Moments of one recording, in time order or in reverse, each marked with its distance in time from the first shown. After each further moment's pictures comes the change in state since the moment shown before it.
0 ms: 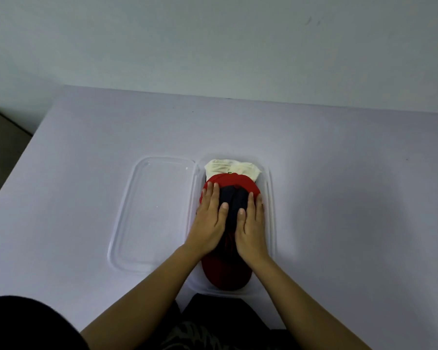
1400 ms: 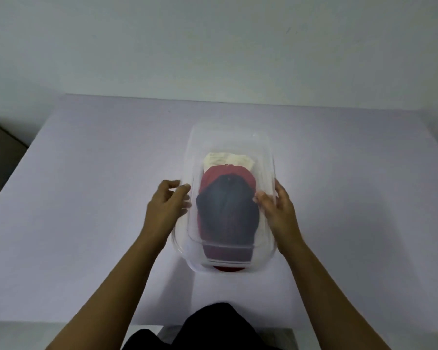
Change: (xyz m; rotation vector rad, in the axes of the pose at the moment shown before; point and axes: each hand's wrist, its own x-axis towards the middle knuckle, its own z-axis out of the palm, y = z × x) left_hand -0.058 0.024 -0.088 -0.404 0.251 -0.315; right_hand -0.036 -0.026 -0.074 0.450 0.072 0.160
